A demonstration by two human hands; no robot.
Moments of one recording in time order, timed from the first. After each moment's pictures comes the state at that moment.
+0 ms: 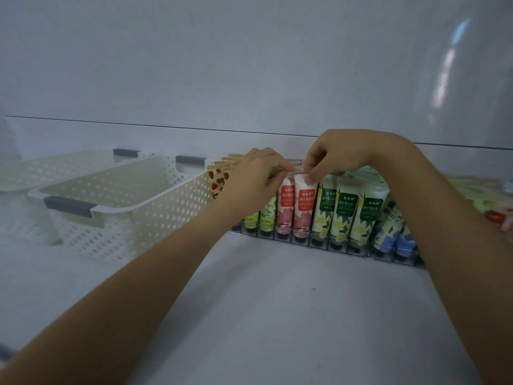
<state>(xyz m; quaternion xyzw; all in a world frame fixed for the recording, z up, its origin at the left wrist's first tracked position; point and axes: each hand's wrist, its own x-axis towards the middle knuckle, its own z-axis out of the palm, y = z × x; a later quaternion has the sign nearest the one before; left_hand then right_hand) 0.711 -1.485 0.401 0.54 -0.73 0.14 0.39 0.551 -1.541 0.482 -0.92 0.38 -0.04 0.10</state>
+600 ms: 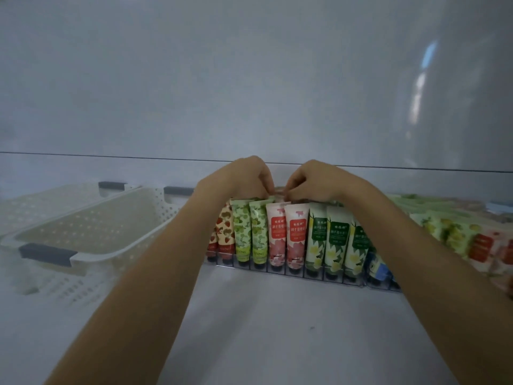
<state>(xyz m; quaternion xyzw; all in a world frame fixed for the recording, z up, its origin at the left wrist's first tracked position) 0.719 -1.509 0.469 0.66 -0.72 -0.05 0.19 0.564 -1.553 0.464 -0.88 0.41 -0.18 0.15</state>
